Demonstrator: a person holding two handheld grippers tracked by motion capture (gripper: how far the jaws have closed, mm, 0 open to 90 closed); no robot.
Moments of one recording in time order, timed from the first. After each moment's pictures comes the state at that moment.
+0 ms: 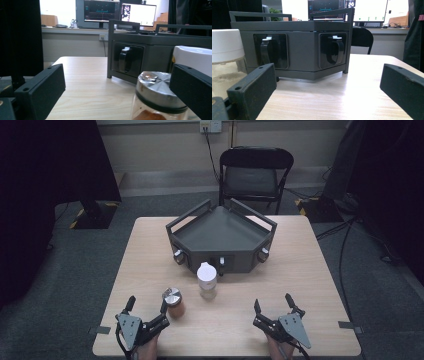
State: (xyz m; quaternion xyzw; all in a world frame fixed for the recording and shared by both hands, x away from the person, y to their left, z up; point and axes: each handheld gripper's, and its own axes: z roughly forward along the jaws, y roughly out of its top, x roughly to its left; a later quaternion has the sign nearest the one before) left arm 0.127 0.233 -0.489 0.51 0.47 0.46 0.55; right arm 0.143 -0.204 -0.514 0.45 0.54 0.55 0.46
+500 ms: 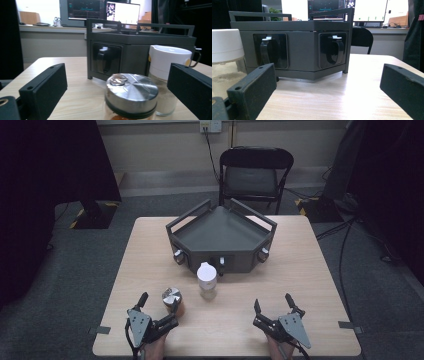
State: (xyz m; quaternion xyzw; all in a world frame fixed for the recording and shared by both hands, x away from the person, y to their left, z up) left arm 0.138 0.228 -0.486 0.54 0.44 0.42 0.57; right arm 0.143 -0.204 -0.514 0.45 0.54 0.55 0.46
